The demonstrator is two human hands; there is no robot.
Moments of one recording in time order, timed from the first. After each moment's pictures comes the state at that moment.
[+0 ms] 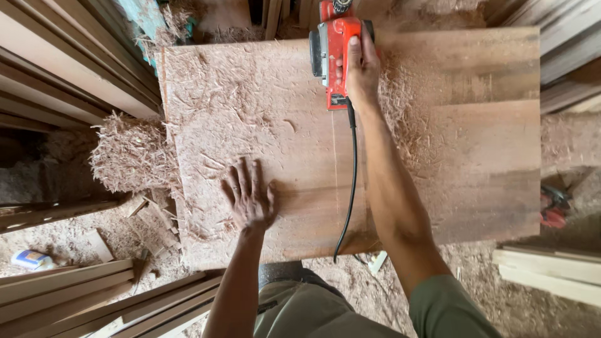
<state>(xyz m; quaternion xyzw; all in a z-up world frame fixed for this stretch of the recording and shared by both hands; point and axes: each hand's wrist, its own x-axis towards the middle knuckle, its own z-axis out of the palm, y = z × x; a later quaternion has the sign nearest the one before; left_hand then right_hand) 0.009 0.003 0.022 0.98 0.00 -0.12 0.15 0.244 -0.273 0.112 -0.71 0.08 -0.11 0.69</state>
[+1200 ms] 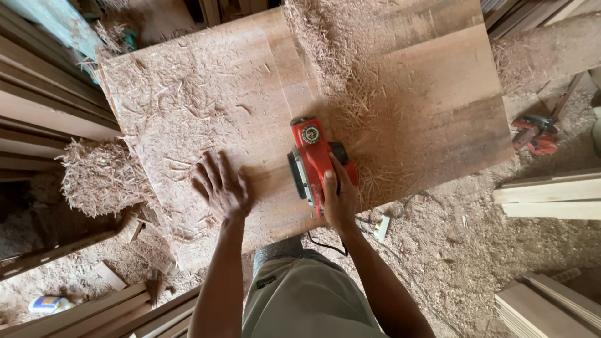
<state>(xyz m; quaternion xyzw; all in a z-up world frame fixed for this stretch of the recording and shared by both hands) 0.001 -0.003 0.018 0.98 0.00 -0.09 0.16 -0.098 -0.226 0.140 -0.75 0.26 -0.13 0.59</state>
